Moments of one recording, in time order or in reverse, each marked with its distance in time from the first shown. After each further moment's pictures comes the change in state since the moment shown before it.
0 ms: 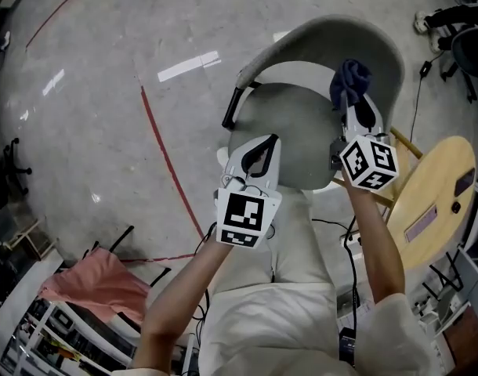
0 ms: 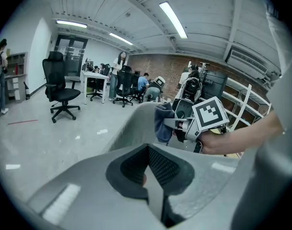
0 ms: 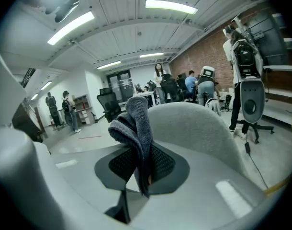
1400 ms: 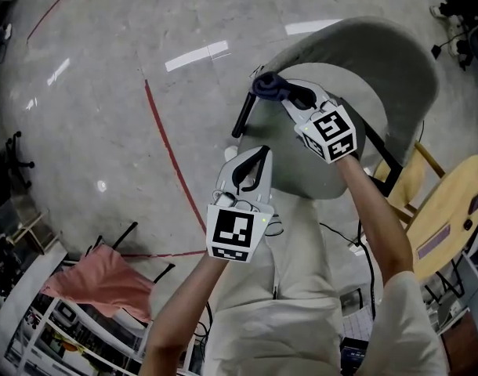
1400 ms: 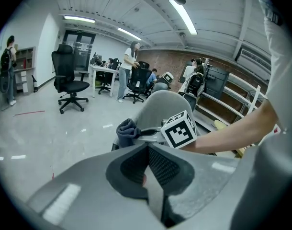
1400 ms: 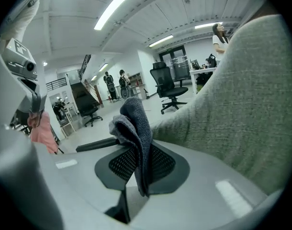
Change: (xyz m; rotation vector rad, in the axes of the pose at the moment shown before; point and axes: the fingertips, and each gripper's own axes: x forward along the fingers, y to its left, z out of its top) left arm 0.010 0.057 -0.047 -0.062 0.042 0.063; right arm 0.119 0.147 -0.140 -0.343 0.257 0.633
